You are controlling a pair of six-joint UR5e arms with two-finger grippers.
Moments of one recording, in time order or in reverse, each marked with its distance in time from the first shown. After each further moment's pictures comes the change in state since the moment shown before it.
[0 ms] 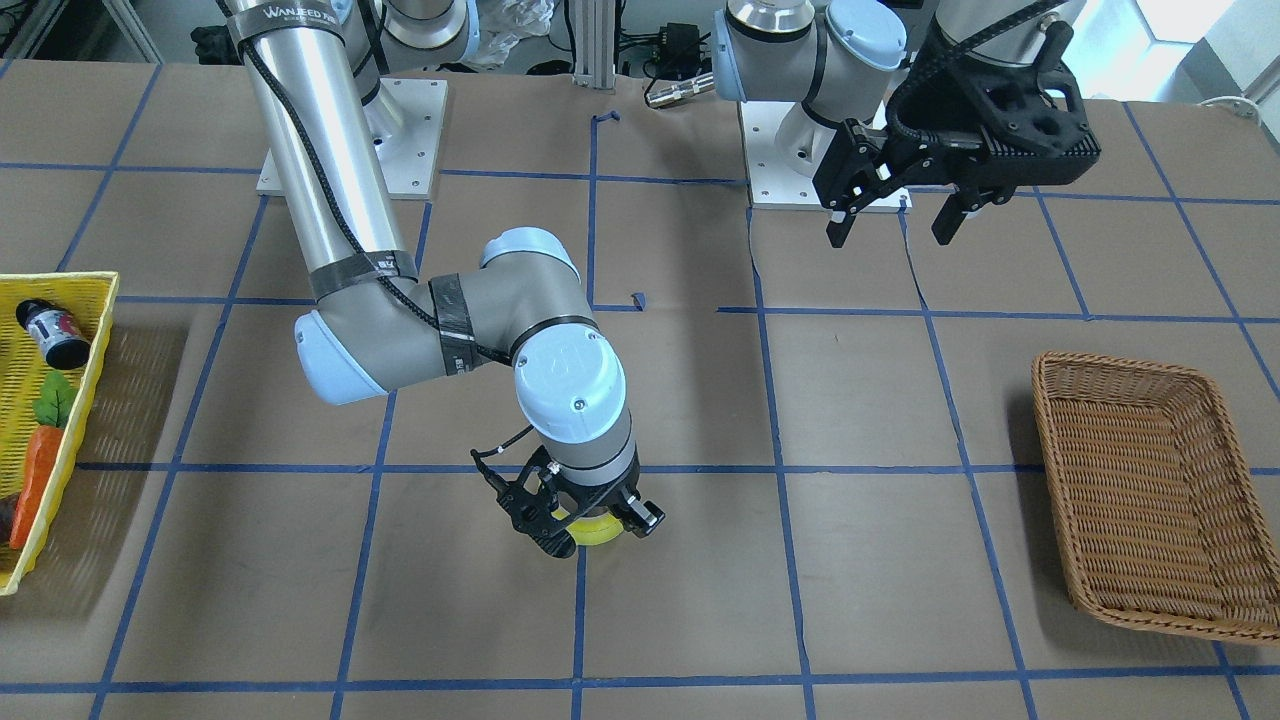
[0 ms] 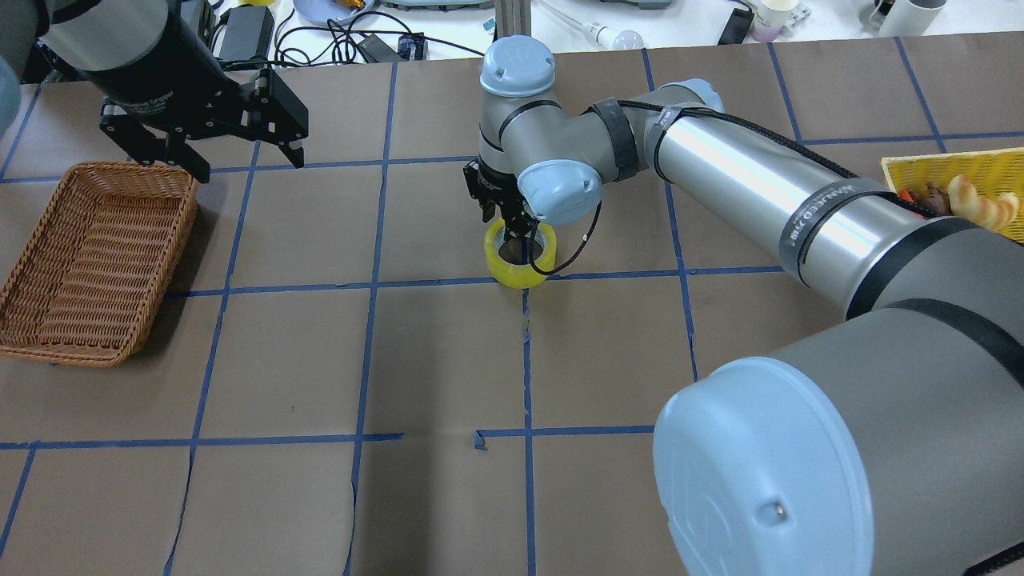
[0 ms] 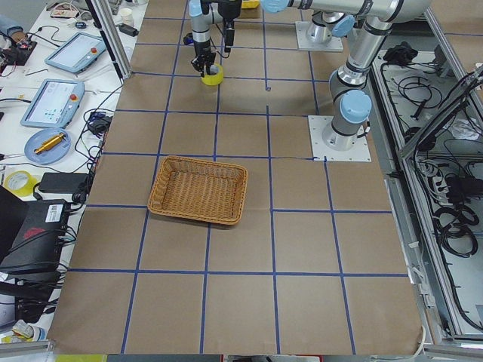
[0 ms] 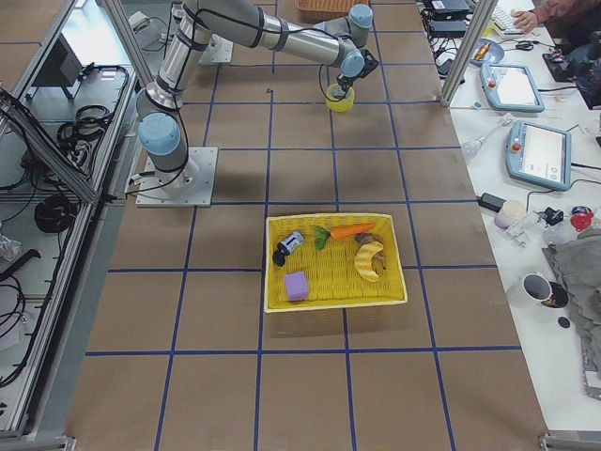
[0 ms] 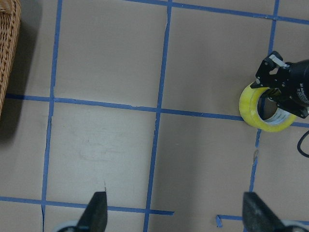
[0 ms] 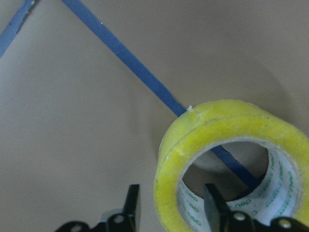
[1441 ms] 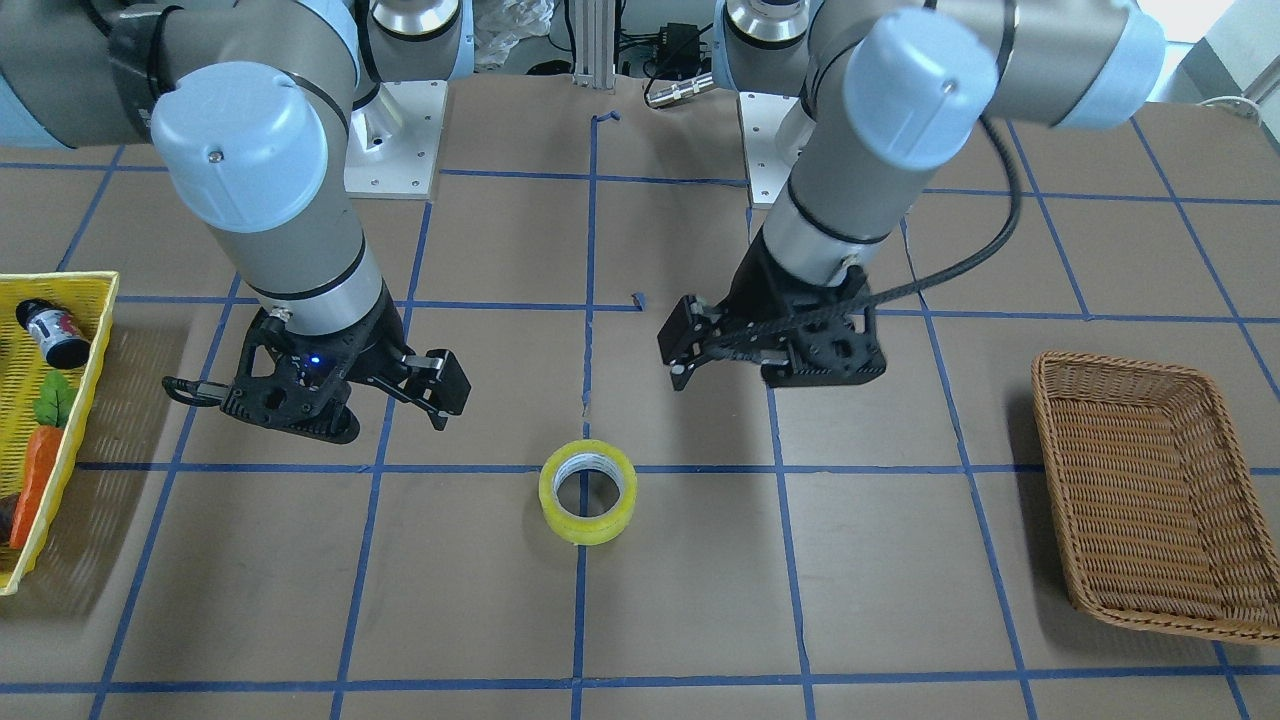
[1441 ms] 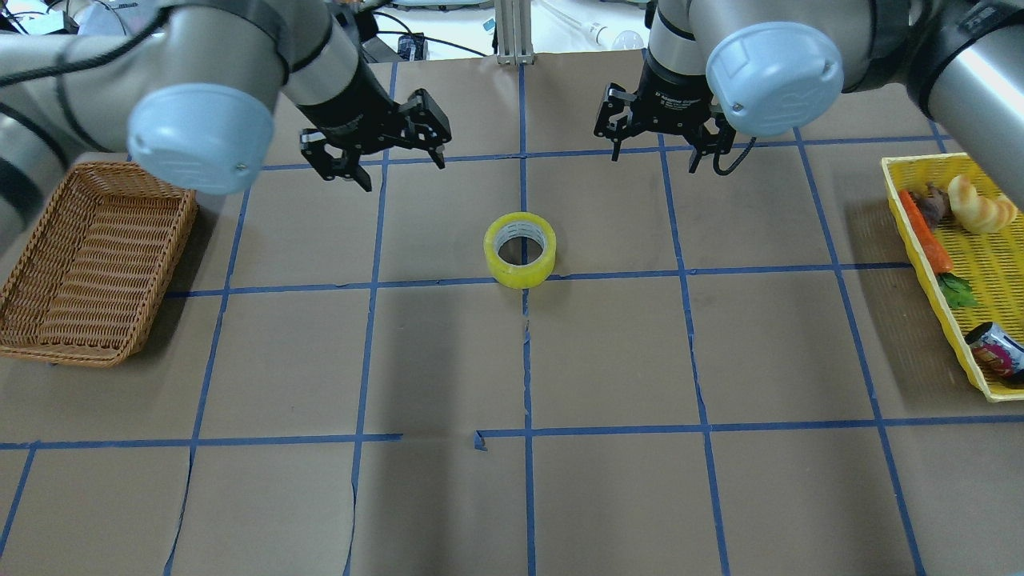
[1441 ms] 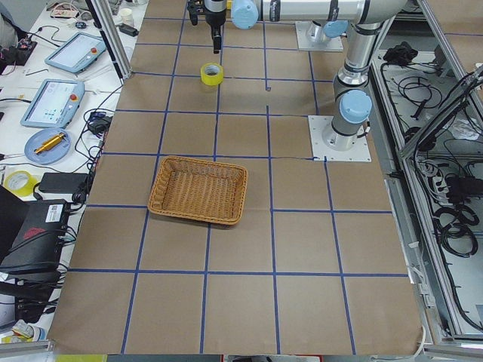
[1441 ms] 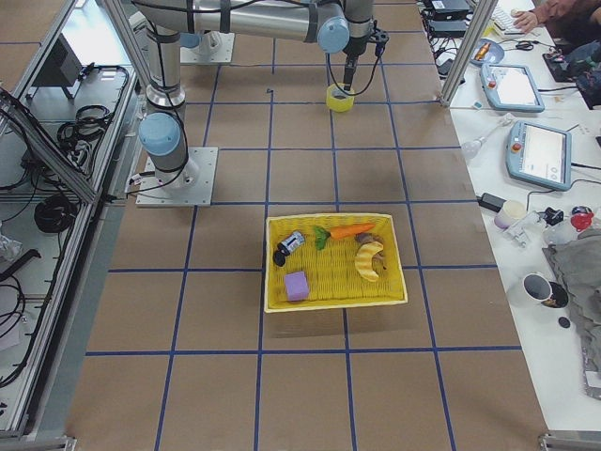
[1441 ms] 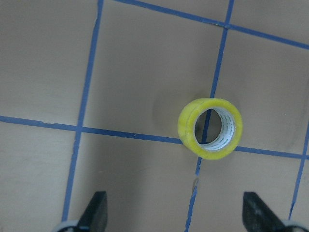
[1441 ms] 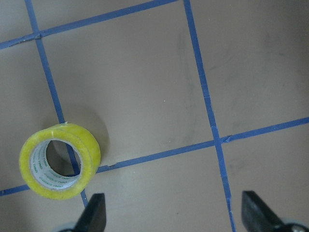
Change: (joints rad) left arm -0.154 -0.273 -0.073 0.376 -0.152 -0.206; right arm -0.237 -0.373 0.093 0.289 -0.117 -0.798
